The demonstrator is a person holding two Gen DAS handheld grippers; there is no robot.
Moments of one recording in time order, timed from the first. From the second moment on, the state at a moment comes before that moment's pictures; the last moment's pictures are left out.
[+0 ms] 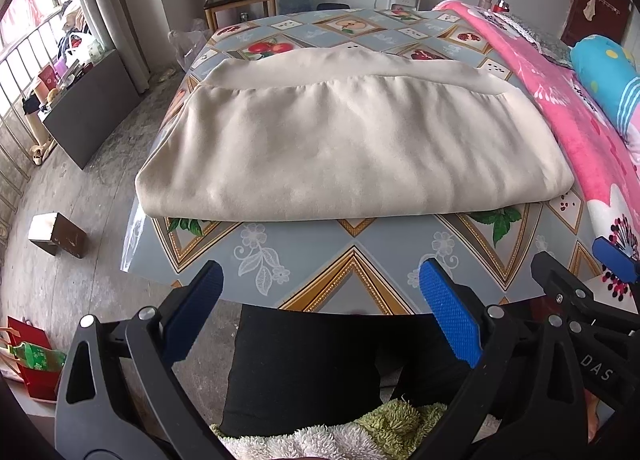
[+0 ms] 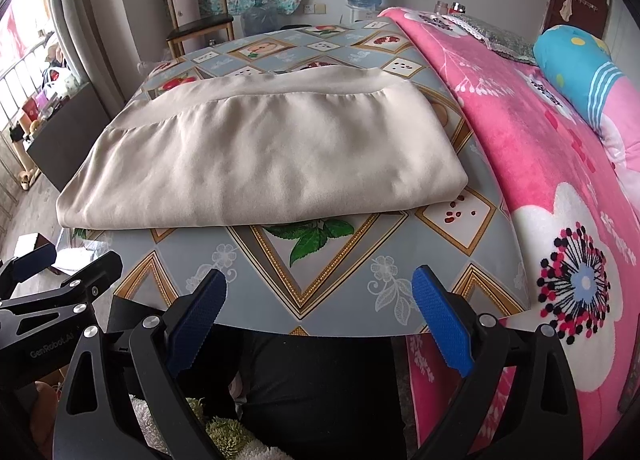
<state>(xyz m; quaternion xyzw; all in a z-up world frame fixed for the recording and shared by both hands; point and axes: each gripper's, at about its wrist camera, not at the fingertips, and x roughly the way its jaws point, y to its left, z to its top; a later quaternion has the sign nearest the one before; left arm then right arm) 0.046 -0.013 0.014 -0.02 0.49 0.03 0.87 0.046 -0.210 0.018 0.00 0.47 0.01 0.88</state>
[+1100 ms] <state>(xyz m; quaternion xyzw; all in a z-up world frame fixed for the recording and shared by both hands) 0.046 -0.015 0.014 -0.02 0.49 0.03 0.87 0.047 -0.212 0.016 0.00 0.47 0.00 0.88</state>
